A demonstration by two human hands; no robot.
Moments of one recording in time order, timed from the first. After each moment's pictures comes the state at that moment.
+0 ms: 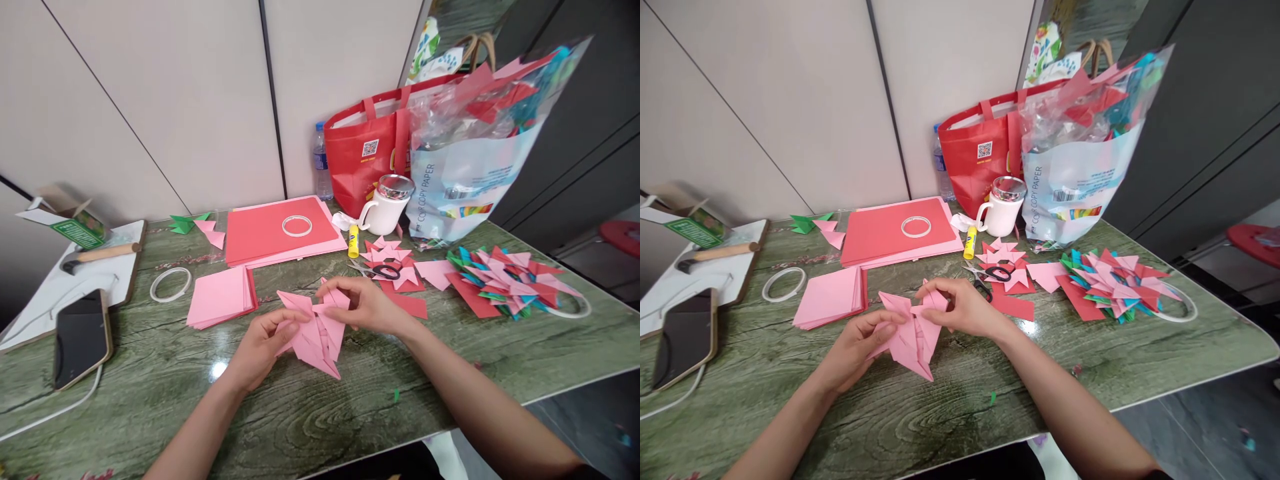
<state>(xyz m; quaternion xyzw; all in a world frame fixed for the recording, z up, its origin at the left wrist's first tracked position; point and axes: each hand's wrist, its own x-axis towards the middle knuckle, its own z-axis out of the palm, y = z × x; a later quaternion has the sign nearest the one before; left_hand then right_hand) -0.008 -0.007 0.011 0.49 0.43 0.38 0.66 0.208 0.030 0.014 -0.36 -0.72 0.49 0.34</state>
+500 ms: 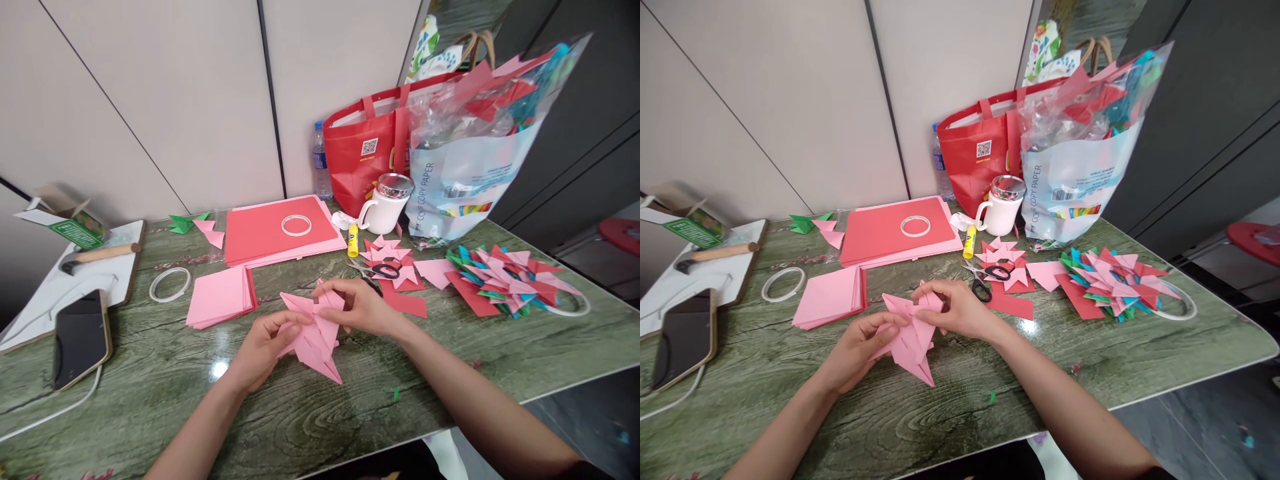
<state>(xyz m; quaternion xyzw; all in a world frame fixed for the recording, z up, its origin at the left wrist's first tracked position) -0.006 -0.009 0.008 0.50 0.42 0.36 0.67 0.202 0.029 0.005 -0.37 -0.69 0.51 0.35</state>
